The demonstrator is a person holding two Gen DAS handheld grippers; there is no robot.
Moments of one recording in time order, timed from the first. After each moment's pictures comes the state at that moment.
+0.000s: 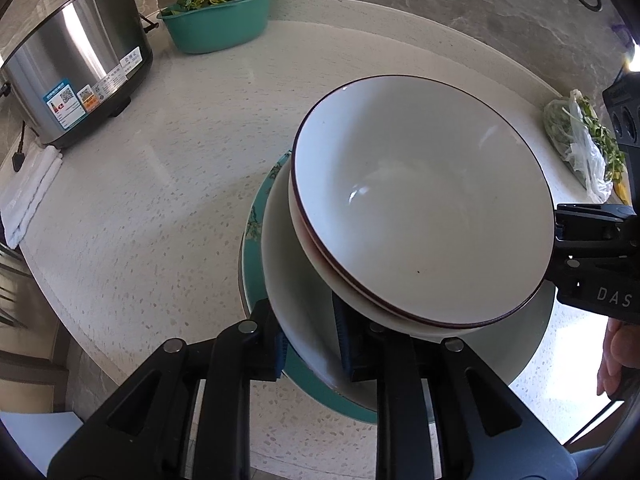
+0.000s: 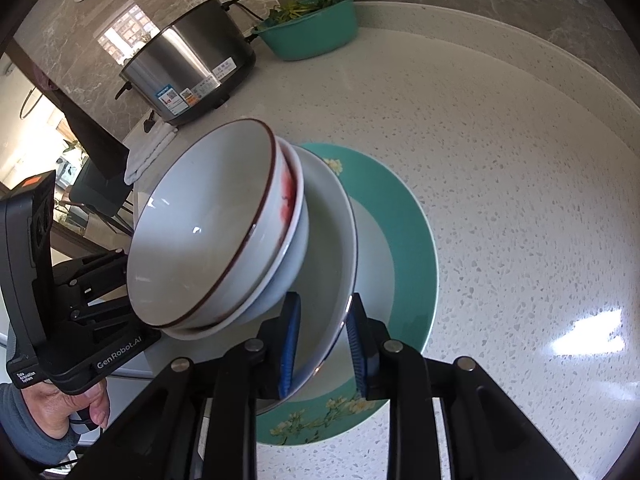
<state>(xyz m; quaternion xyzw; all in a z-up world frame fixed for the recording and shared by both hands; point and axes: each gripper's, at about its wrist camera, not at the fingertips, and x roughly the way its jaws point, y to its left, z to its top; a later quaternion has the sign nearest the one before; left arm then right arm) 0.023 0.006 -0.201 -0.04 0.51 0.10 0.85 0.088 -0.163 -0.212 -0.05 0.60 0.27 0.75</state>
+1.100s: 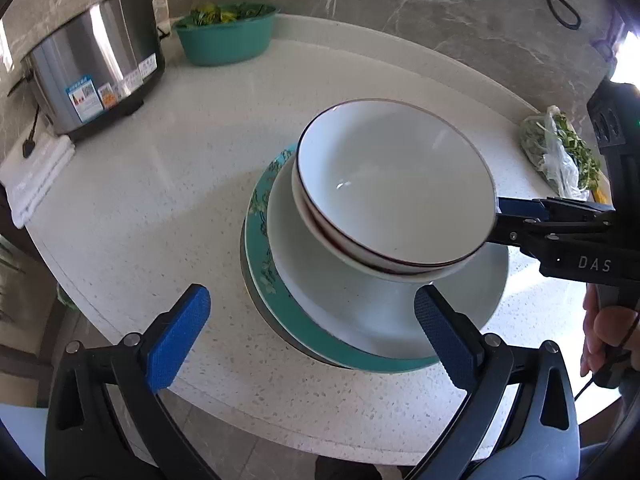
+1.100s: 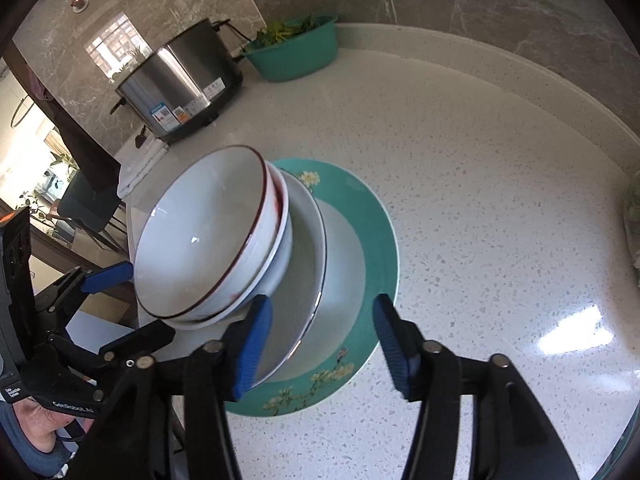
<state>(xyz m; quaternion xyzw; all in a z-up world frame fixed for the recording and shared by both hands) -0.029 -0.014 -0.170 -0.07 0.48 0.10 0.87 0.076 -0.177 -0.190 -0.05 0.58 0.24 0.78</state>
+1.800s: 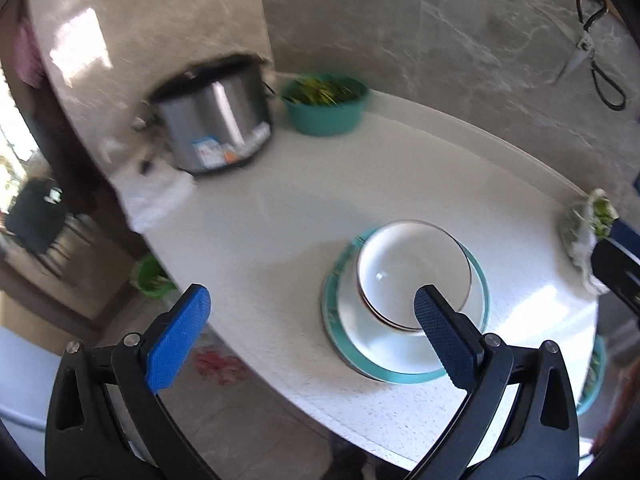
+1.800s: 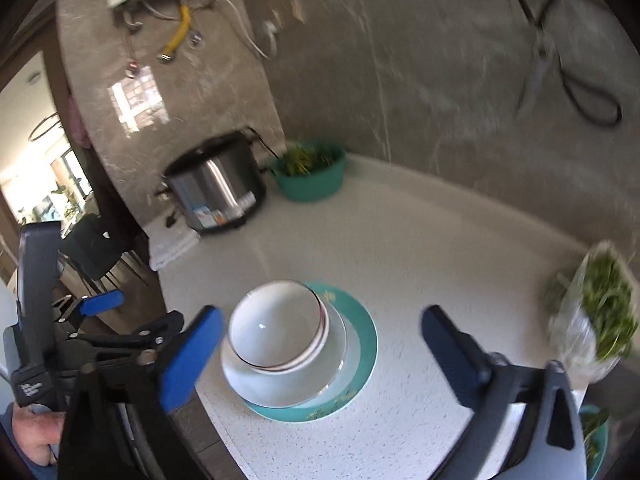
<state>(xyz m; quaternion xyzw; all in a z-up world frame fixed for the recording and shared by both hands) -0.064 -0.057 -0.033 -0.05 0.41 0.29 0.86 0.031 -0.177 -0.030 -0.06 0.42 0.25 0.87</state>
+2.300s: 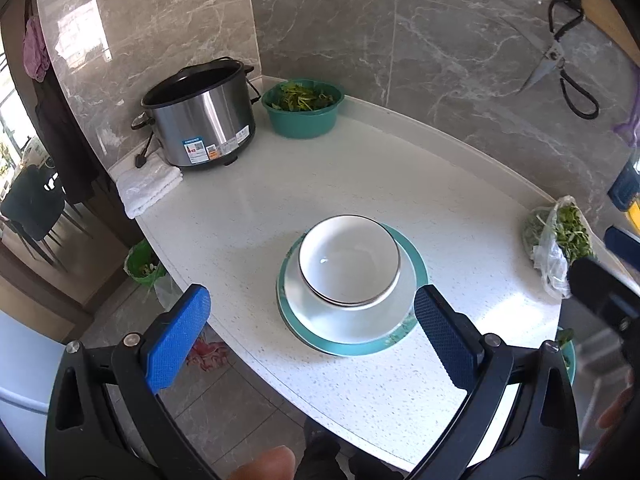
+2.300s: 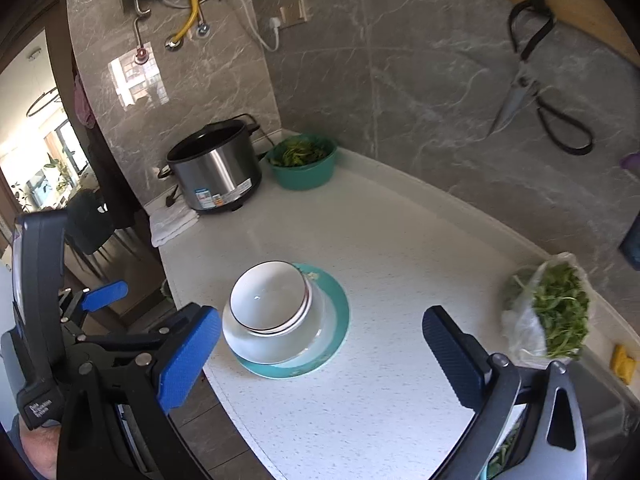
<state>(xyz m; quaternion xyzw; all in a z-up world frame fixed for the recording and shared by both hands) -0.075 -0.131 0.004 -0.08 0.42 0.27 0.86 0.006 -0.203 0.028 -0.10 0.45 0.23 0.86</state>
